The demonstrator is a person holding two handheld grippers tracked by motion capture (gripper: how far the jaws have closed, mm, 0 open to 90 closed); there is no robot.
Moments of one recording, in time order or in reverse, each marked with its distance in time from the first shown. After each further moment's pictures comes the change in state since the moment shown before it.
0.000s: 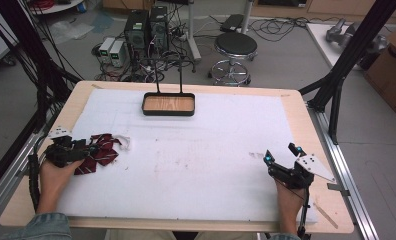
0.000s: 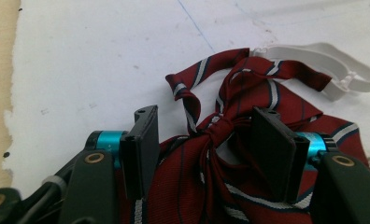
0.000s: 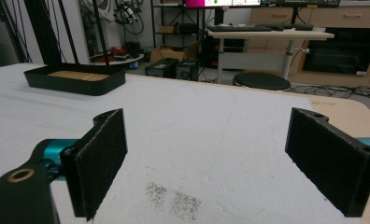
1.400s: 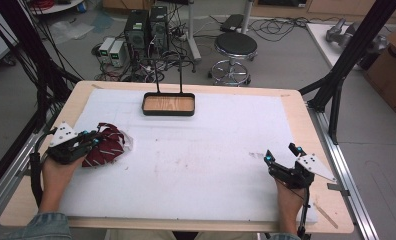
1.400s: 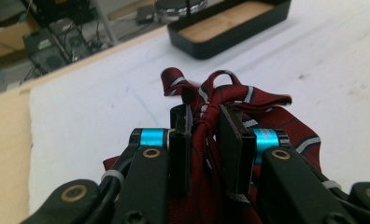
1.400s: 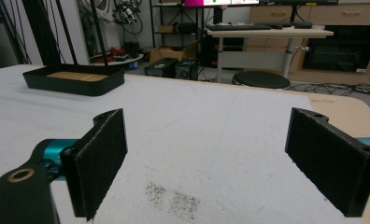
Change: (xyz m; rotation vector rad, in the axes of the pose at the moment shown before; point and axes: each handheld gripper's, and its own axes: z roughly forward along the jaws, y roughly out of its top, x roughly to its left) left arm -0.050 0.032 -0.028 -0.227 -0.025 0.310; right arm -0.002 0.000 0.000 0.000 -0.003 0.008
